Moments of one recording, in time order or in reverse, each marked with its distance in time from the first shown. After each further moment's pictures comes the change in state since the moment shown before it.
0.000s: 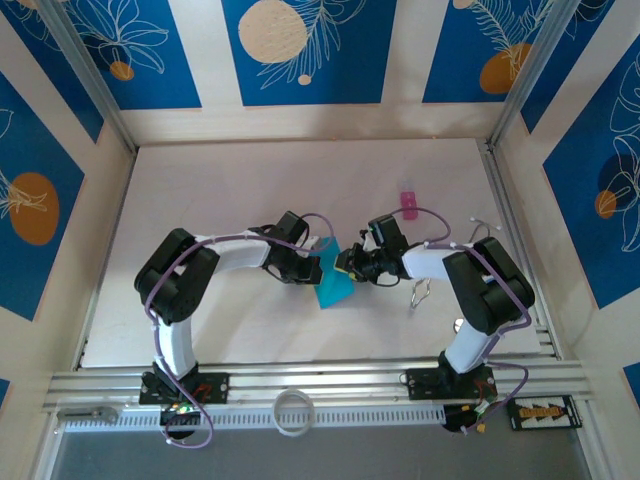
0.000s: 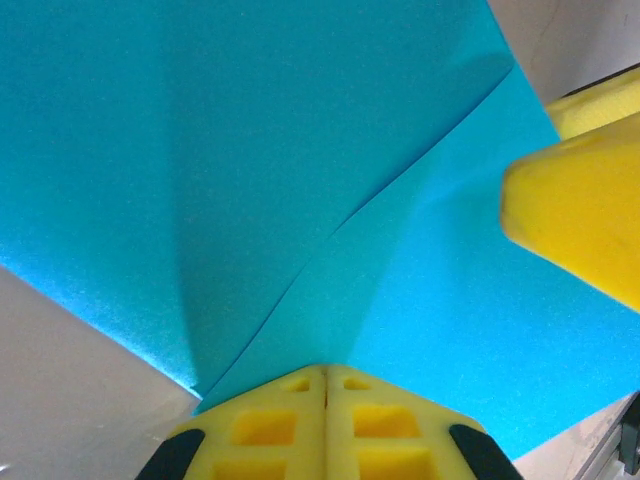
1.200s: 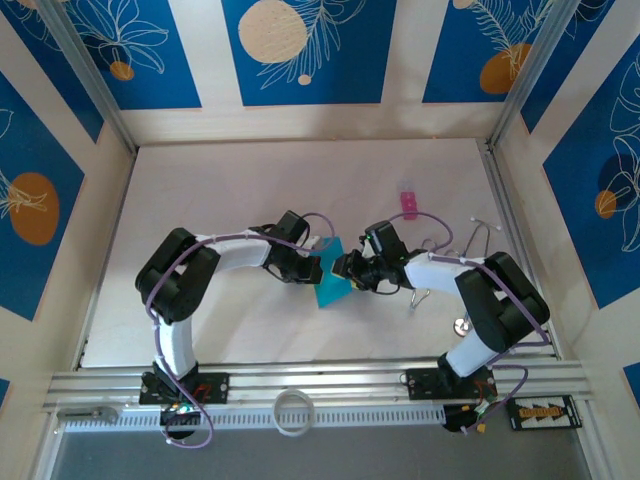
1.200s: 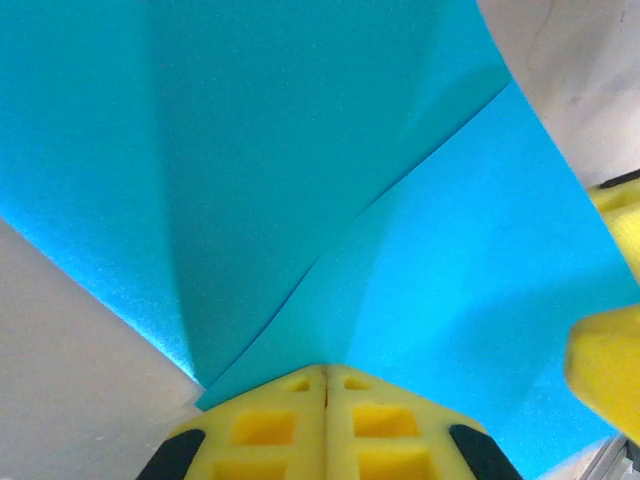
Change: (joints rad) left arm 0.000 0.007 0.009 -0.006 -0.001 0.025; right arm 0.073 -0.124 -0.055 -0.056 0.076 0.061
